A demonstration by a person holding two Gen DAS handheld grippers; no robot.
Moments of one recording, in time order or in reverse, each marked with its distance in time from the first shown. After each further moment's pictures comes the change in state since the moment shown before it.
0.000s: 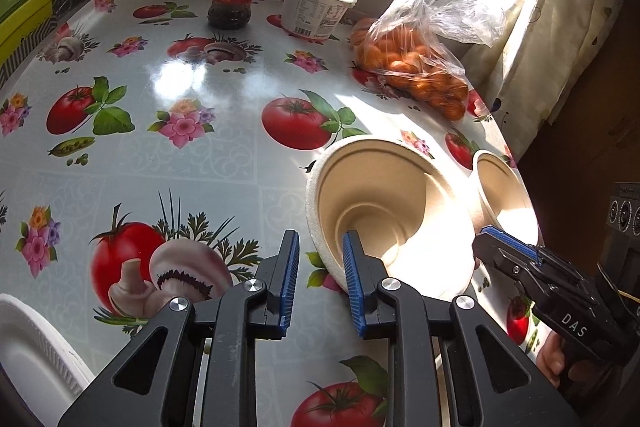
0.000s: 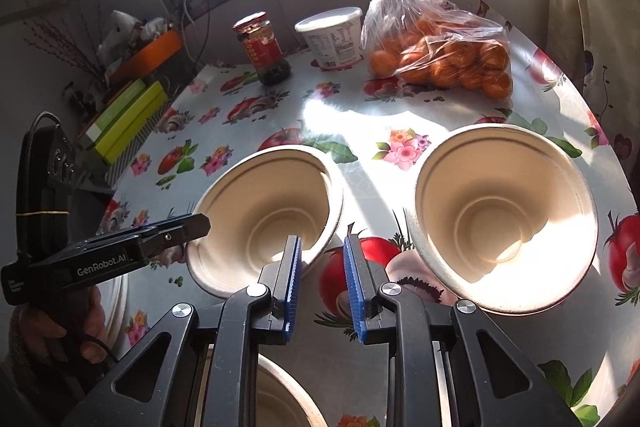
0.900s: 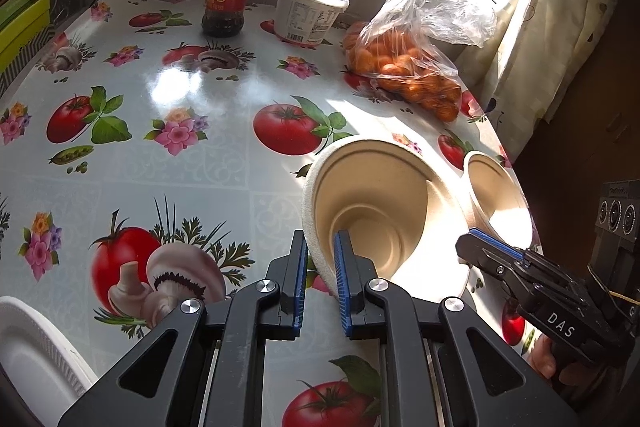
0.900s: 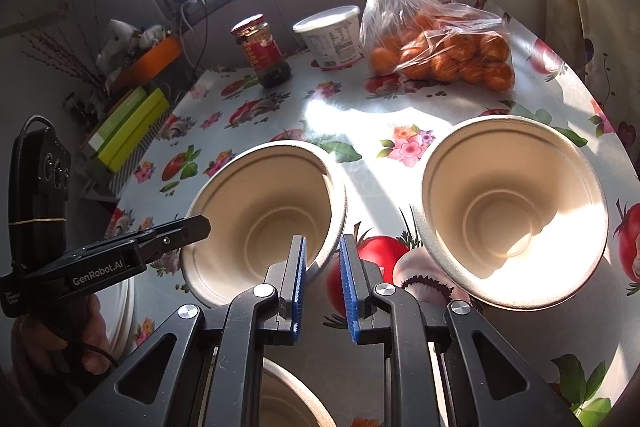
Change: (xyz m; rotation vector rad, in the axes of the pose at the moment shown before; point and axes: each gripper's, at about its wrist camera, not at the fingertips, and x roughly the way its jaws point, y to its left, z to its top) left arm -0.008 -0.008 0.001 0.016 -0.012 0.000; right arm 0.002 -0.002 -0.001 0.035 -0.008 0.018
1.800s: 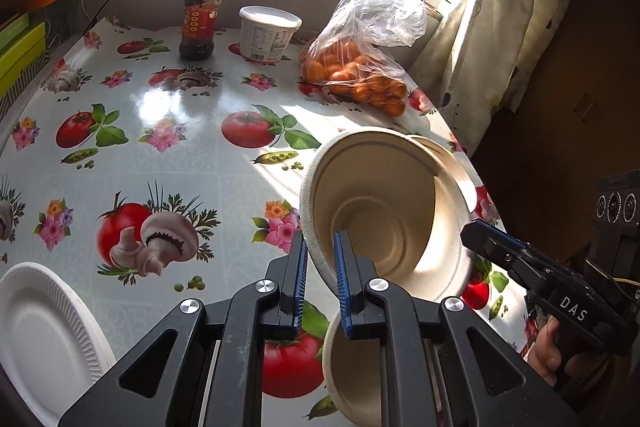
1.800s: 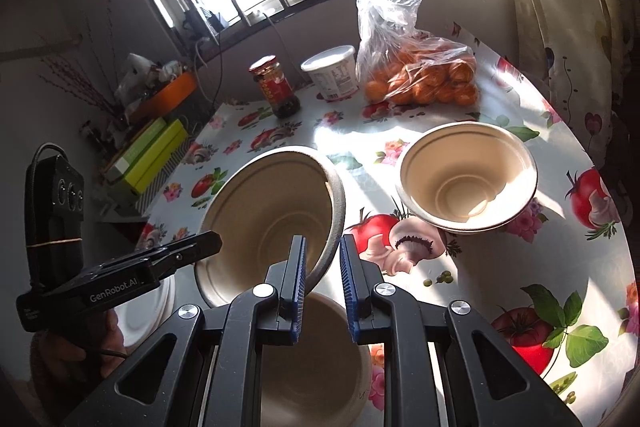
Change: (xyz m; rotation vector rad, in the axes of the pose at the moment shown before) left arm -0.056 -0.035 -0.034 0.076 -0.061 -0.060; right arm -0.082 0.014 -0.034 0.044 -0.121 0.017
